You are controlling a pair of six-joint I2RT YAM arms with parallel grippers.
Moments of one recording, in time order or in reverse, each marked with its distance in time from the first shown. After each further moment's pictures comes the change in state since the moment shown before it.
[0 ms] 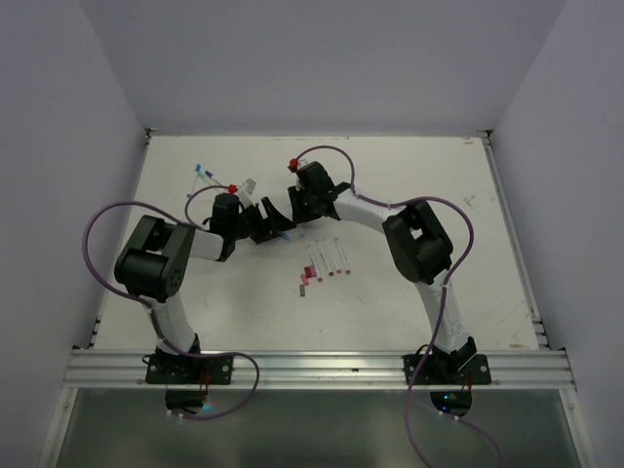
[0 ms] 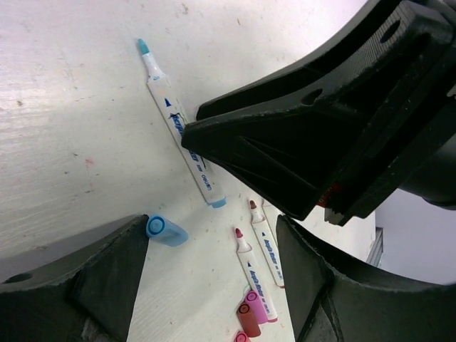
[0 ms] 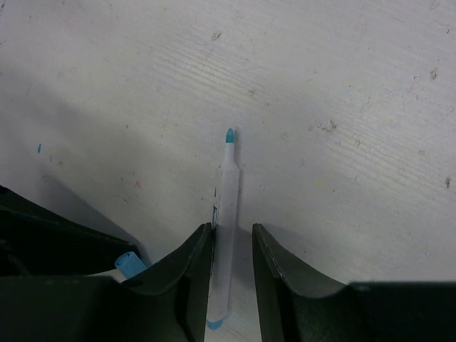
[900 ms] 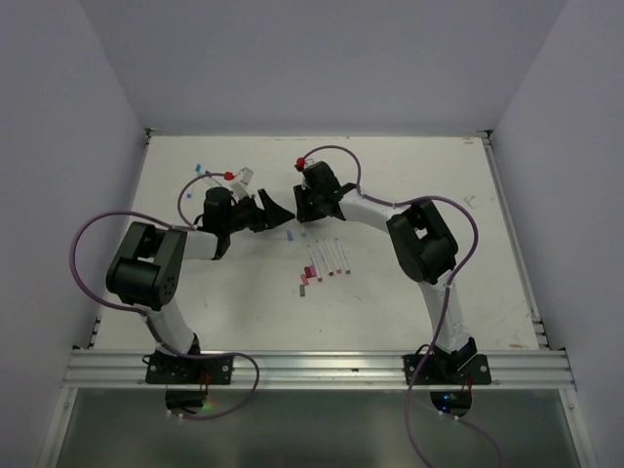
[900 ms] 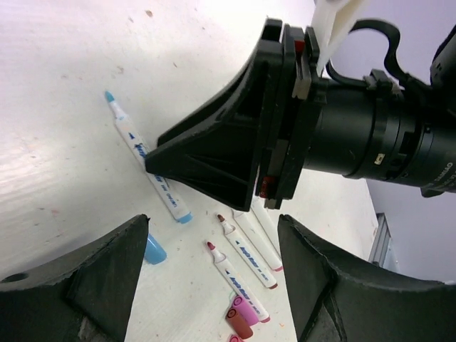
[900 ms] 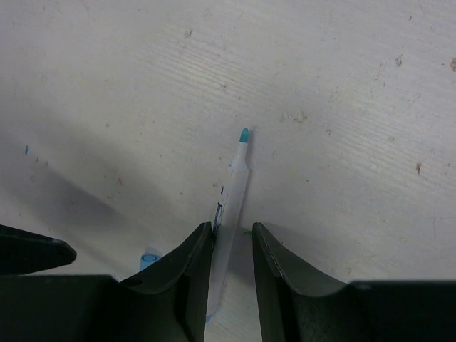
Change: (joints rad) left arm 0.019 -0.048 0.000 0.111 0.103 0.089; right arm -0.028 -0.023 -0.051 0.038 -0.007 0.019
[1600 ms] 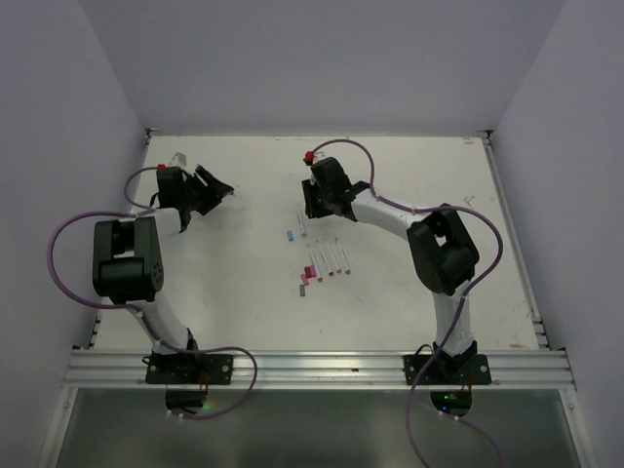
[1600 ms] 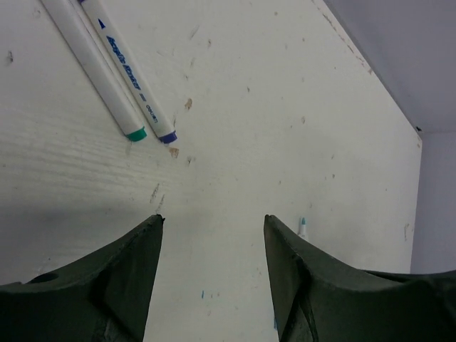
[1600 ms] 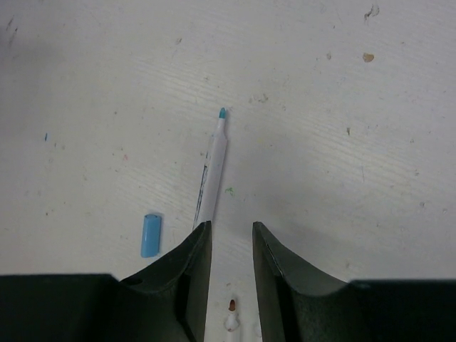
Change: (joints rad) left arm 0.345 0.006 0.197 -0.389 -0.241 -0.021; right arm -0.002 -0.165 -0.098 -0.019 0.080 -0.013
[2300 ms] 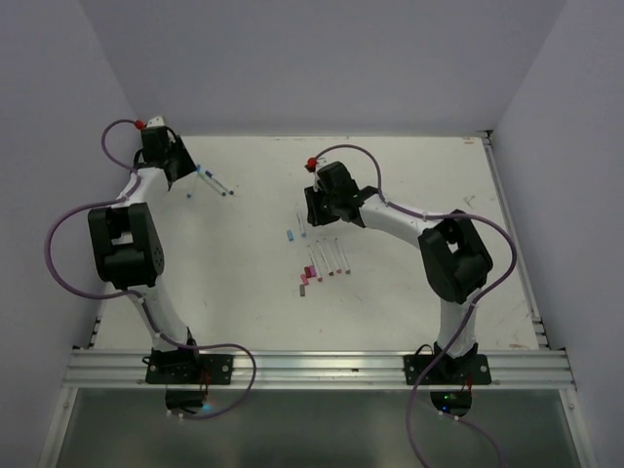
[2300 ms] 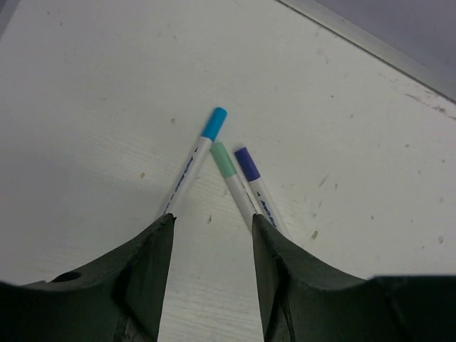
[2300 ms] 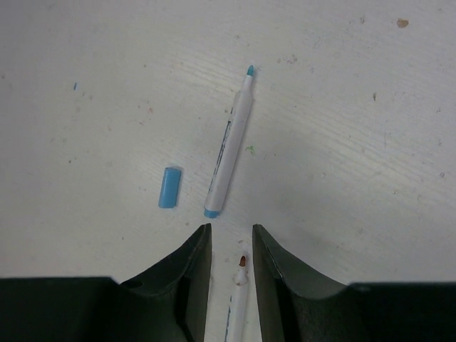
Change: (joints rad) left arm 0.042 0.129 0.524 -0.467 -0.415 0.354; right arm 0.000 -0.101 -0.120 -0.004 -0.082 -0.034
